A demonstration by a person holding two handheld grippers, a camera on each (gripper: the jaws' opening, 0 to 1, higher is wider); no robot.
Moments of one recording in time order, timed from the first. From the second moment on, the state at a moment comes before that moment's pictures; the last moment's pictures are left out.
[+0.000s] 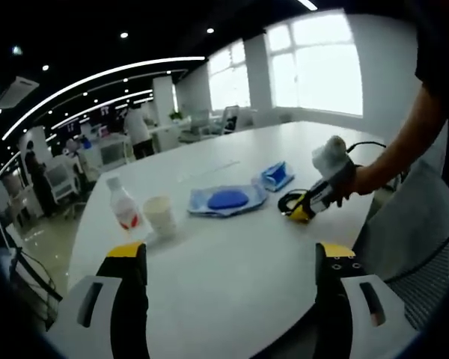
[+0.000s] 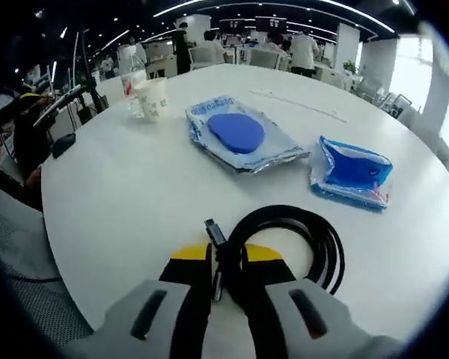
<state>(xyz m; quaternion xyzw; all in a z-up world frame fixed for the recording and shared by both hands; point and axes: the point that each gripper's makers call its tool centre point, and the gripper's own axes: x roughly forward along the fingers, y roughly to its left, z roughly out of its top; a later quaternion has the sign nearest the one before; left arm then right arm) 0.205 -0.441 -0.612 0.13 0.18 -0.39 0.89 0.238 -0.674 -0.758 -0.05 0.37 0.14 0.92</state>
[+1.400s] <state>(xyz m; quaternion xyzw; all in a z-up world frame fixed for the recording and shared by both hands) 0.403 -0.554 -0.621 0.24 0.28 -0.45 0.81 0.281 -0.686 -0.708 0.09 0.30 0.06 0.95</state>
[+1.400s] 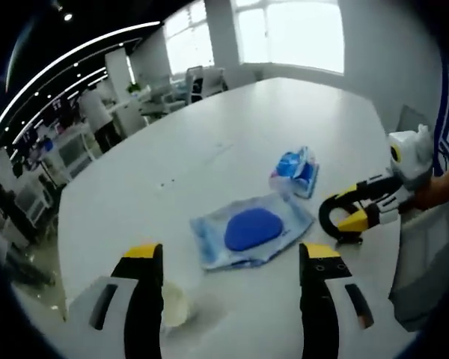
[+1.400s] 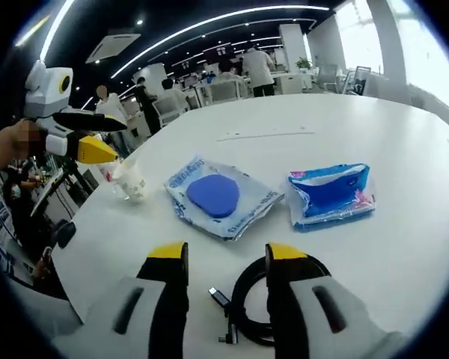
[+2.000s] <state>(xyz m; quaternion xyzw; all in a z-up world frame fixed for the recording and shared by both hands) 0.460 -0.548 -0.666 0.28 0.35 -0.43 0.78 0.297 -0.694 -0.721 0.12 0.31 0.03 0.94</state>
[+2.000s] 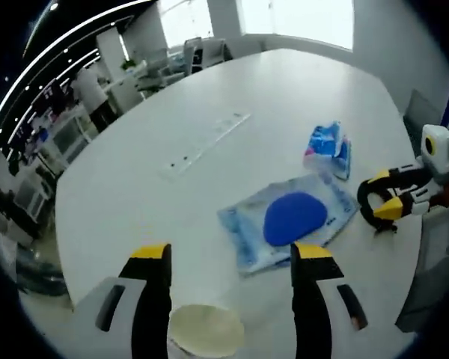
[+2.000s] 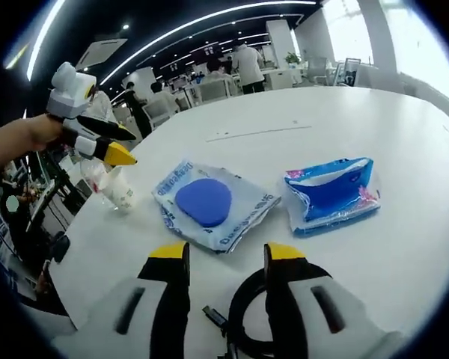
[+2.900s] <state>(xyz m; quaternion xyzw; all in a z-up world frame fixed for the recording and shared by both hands) 0.498 -0.543 -0.724 0.33 0.43 -0.43 0.72 0.317 -0.686 -0.745 0.16 0.32 0.01 0.93</state>
